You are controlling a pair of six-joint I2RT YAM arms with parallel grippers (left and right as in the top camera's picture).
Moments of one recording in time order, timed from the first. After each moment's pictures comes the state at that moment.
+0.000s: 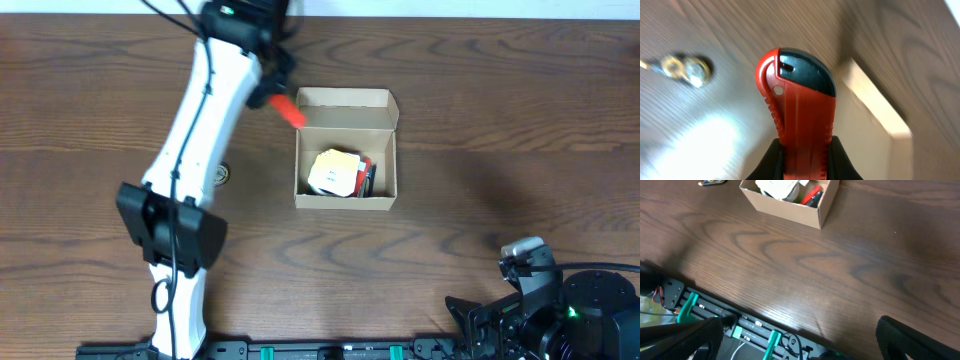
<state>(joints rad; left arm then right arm) -0.40 2.14 2.33 -1.38 -0.05 -1.08 0.37 0.61 1.29 -1.56 -0.13 0.13</state>
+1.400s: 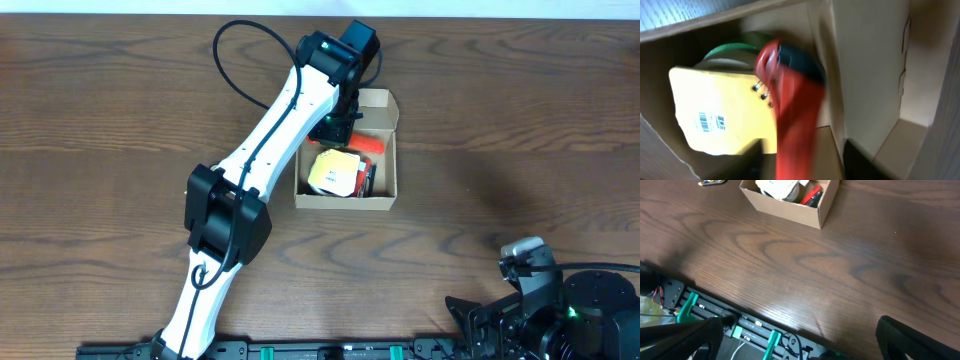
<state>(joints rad) -0.59 2.32 2.33 -1.38 0.13 -1.81 0.37 0.61 1.29 -1.57 -0.13 0.13</state>
